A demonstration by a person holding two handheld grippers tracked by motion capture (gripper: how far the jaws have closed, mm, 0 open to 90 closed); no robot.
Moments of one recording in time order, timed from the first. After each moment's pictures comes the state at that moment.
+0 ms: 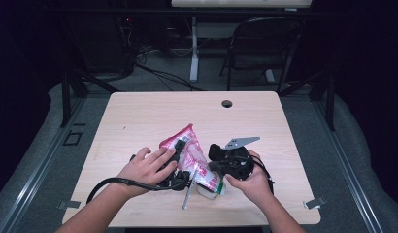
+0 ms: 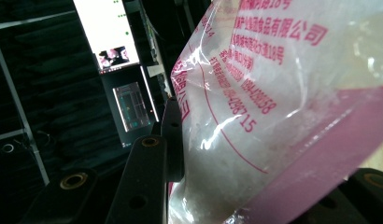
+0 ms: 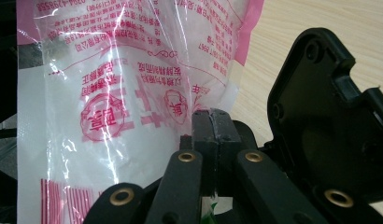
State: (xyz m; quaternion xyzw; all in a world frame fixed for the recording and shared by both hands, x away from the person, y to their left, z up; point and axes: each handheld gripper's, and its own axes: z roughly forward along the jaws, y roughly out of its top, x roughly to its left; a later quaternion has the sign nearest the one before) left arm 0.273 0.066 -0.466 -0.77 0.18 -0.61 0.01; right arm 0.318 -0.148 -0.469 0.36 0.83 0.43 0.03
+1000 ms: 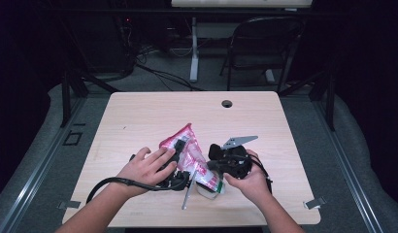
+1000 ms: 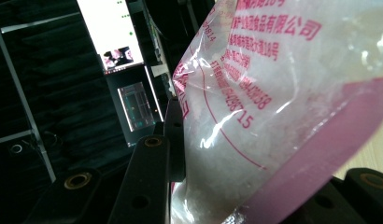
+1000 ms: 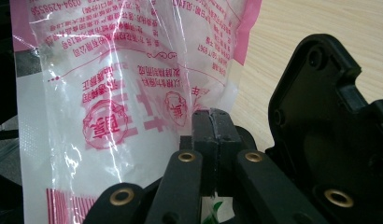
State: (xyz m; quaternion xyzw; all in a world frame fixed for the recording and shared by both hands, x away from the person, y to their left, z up) left arm 0.273 0.066 -0.466 -0.76 0.20 -0.63 0.02; right arm 0.321 -0.143 -0.470 0.36 0.83 0.43 0.03
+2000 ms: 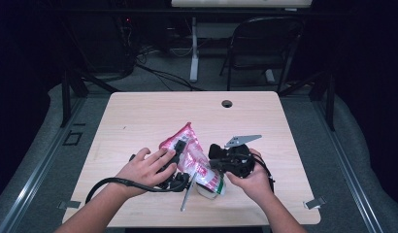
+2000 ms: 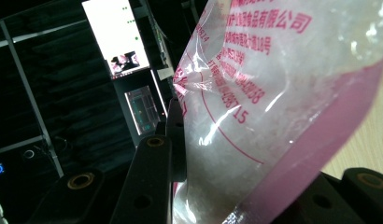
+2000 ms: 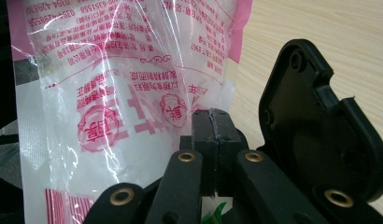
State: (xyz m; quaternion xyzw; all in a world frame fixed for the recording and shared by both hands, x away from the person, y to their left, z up) left arm 0.270 0.068 -0.466 -0.74 0.21 -0.63 0.02; right arm 0.322 -0.150 -0.466 0.36 0.82 0.43 0.03
